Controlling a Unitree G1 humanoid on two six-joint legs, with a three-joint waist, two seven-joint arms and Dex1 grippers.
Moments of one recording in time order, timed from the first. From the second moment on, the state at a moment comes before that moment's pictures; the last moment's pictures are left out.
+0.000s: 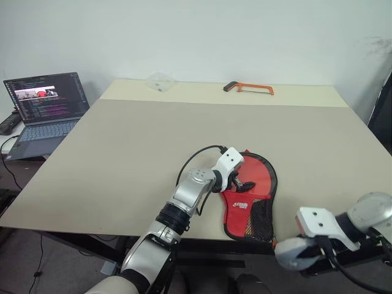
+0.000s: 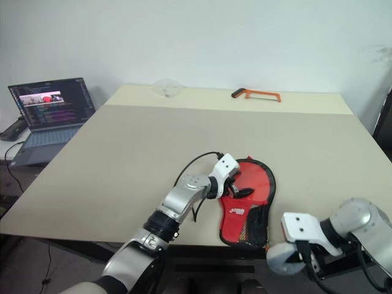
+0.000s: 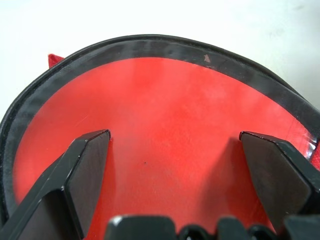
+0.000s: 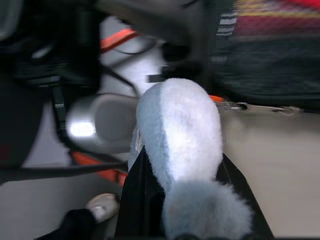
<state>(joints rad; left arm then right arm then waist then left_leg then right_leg) -0.73 0.04 -0.32 0.47 0.00 0.45 -0.69 0.01 -1.20 0.11 -0.61 0.28 0.56 1.37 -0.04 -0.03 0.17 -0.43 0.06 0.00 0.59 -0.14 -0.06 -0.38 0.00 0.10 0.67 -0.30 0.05</state>
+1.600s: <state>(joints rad) -0.39 1.04 0.19 0.03 -0.47 0.45 -1.42 0.12 -1.22 -0.61 -0.21 0.50 0.69 1.47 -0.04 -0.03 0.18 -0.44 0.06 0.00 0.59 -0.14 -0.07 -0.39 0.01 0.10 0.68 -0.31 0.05</state>
